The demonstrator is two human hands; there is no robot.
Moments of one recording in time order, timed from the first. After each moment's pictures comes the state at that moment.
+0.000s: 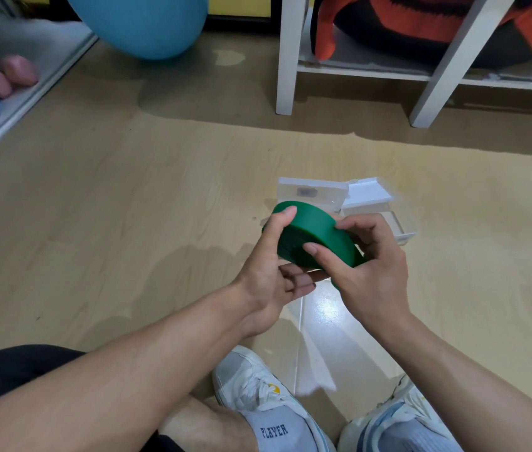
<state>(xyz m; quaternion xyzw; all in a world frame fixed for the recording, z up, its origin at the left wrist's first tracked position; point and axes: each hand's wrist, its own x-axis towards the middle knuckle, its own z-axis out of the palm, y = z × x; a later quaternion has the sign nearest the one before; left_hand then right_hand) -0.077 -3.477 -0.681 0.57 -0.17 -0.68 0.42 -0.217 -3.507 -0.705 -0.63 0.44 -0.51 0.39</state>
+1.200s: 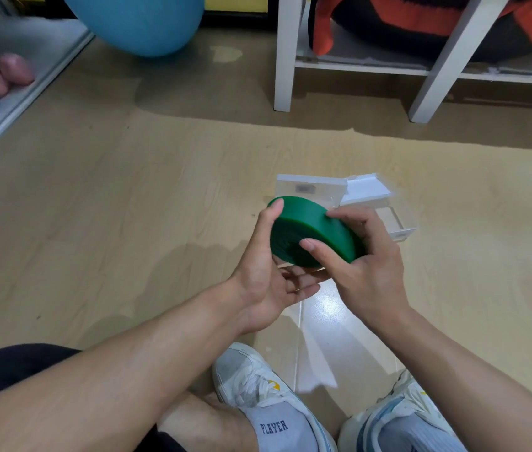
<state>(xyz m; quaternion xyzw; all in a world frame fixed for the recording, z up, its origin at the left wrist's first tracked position) -0.075 -3.477 -0.684 0.55 -0.15 -0.71 0.42 -0.218 -3.507 -0.700 -0.63 0.44 -0.48 0.42</state>
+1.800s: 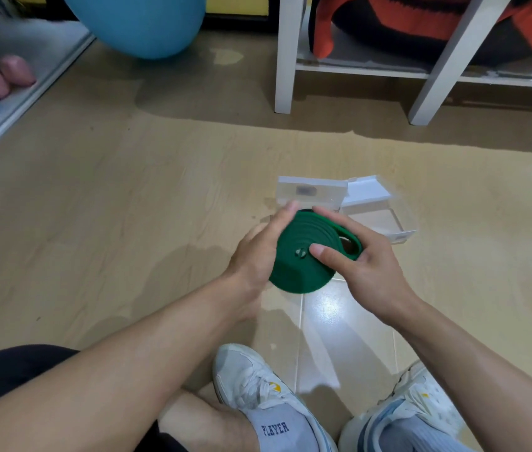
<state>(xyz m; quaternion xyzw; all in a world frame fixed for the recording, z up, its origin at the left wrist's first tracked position) -0.065 -3.488 -0.687 0.64 -0.21 -0.61 0.41 -0.230 -3.520 -0.700 -0.61 0.42 -0.35 0.57</state>
